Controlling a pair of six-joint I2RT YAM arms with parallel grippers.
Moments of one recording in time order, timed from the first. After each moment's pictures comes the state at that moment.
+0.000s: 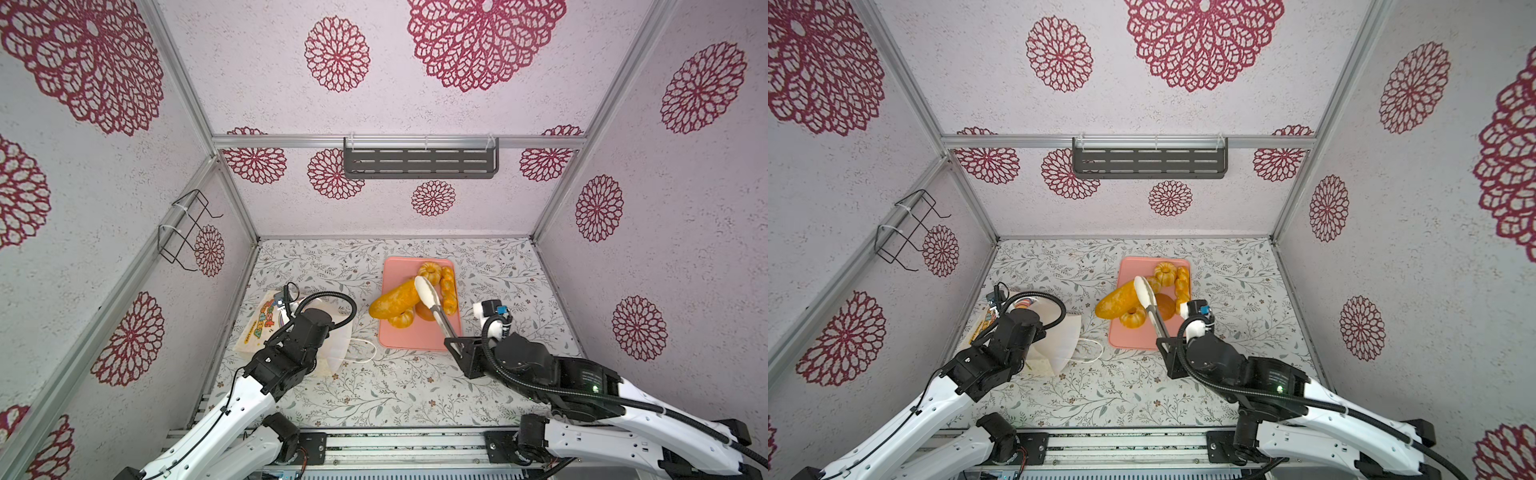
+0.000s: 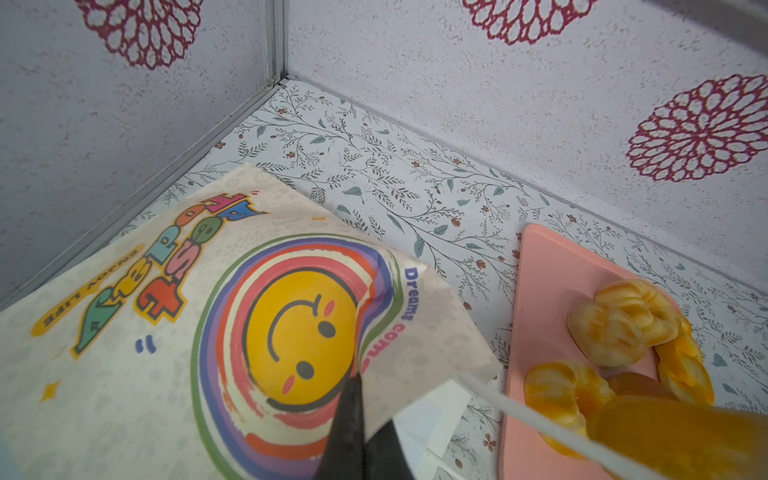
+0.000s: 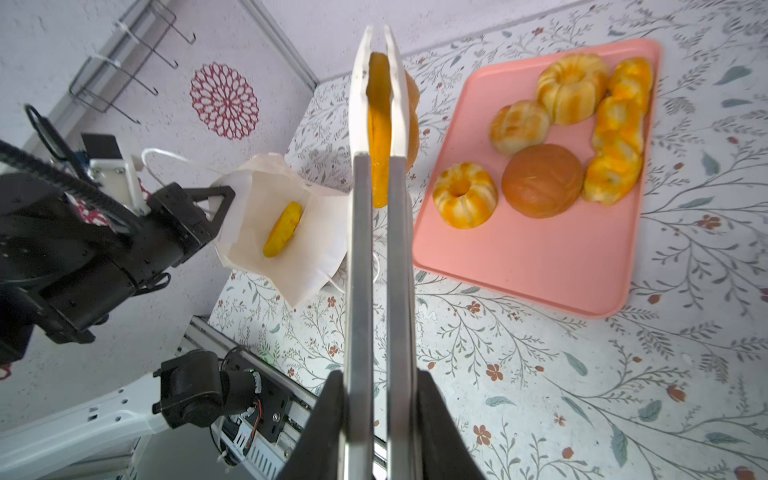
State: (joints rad) left arm -0.60 0.84 0.75 -0.63 -0.72 -0.79; right arm 1.23 0.73 1.03 -0.83 0.43 0.89
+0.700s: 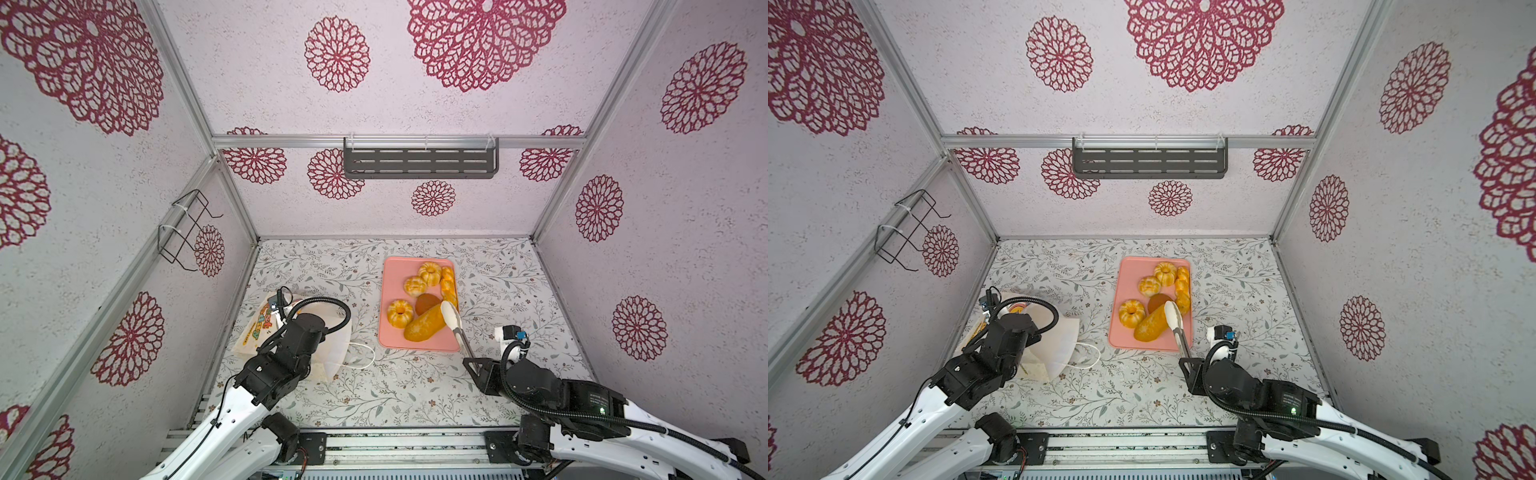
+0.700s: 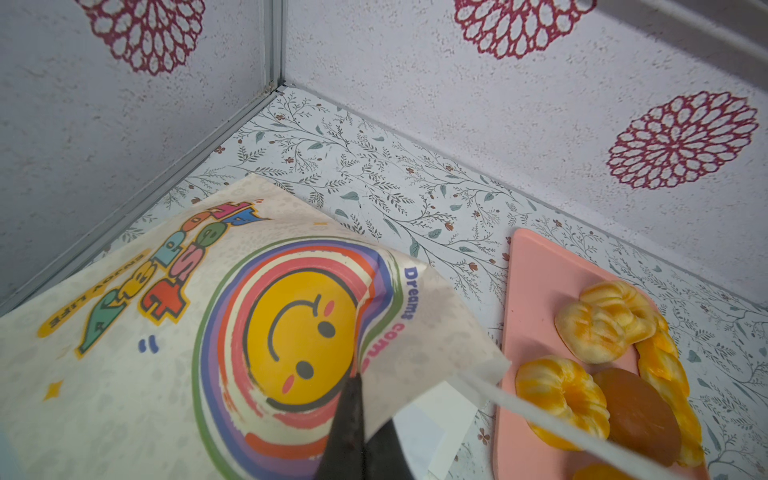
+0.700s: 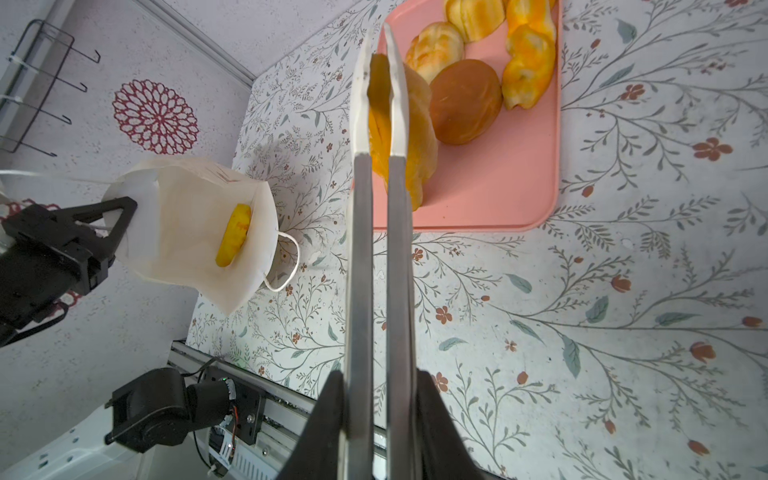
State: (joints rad) left arm -0.60 0.76 0.74 -0.64 -0.71 -0.77; right arm 1.23 0.53 0.71 -0.85 0.43 1.15
